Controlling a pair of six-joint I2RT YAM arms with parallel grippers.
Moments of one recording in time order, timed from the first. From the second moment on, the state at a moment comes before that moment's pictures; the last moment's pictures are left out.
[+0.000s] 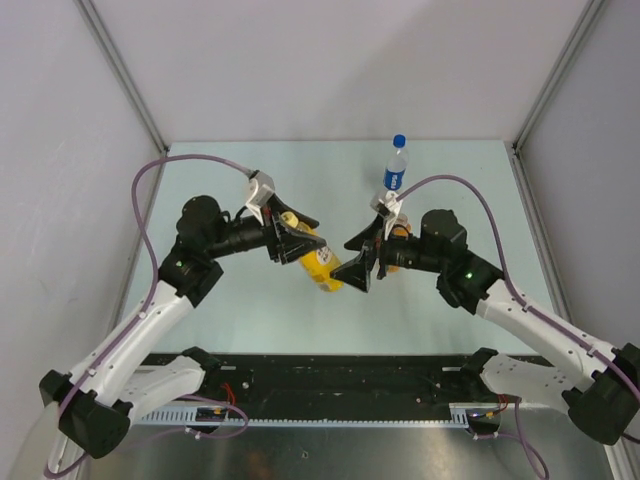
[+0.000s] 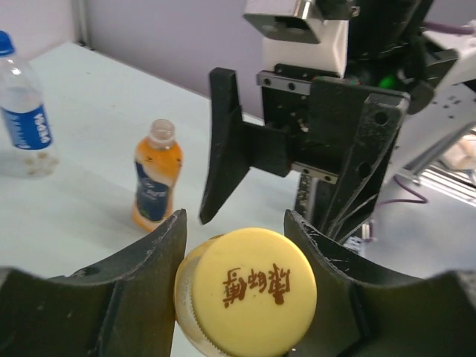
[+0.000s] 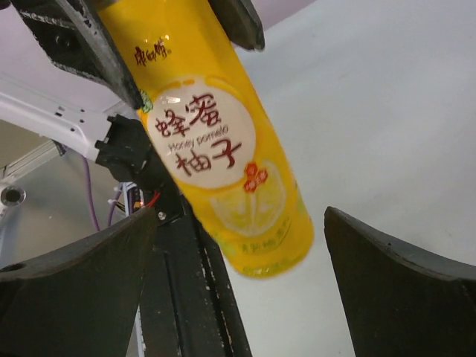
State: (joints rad) left arm -0.52 0.97 0.92 0.07 0.76 -0.28; right arm 0.70 1.02 0.86 0.01 -0.56 0.28
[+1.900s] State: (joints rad) left arm -0.56 0.68 0.71 0.02 0.42 -0.36; right arm 0.43 1.05 0.86 0.19 -0.52 0.56
